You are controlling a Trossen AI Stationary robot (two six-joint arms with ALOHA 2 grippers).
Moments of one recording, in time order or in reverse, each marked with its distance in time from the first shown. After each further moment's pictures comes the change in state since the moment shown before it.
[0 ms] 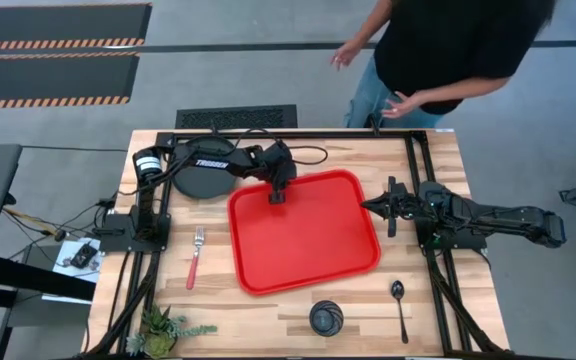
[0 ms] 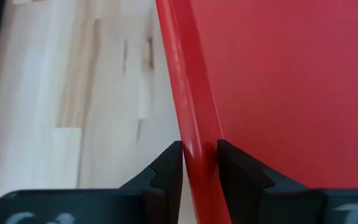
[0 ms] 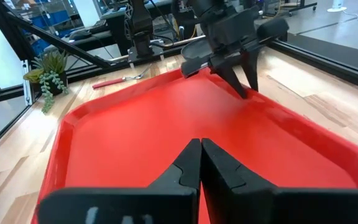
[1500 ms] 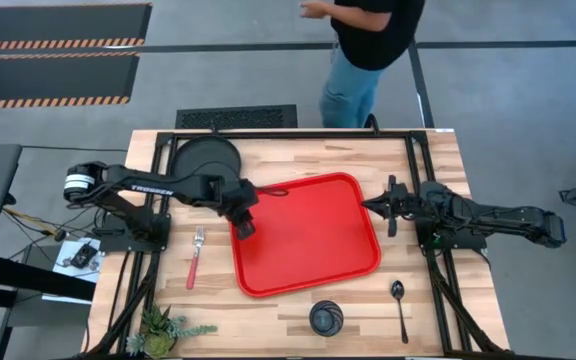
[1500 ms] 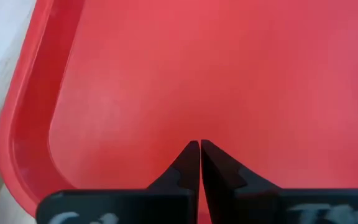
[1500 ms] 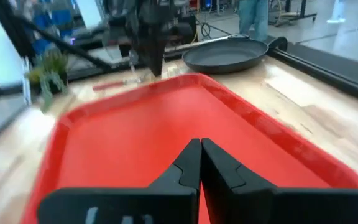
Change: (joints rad) left arm -0.269 -0.527 -0.410 -0.255 -0.029 -0.788; right arm -0.001 -0.001 0.000 0.047 0.006 -0.005
